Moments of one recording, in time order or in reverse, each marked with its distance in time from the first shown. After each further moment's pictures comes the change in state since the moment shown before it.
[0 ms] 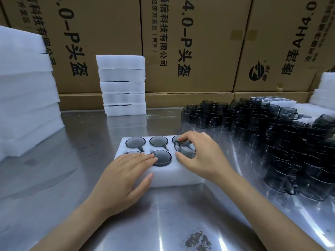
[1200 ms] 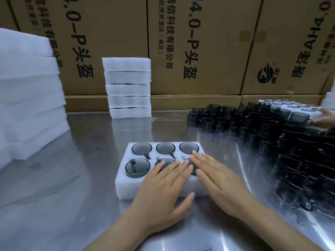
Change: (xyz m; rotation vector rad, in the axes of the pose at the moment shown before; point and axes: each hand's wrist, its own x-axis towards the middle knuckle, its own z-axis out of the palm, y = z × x) left_hand 0.028 0.049 0.028 0.051 -0.096 0.034; right_hand -0.035 0.021 0.000 -0.017 -0.297 0.038
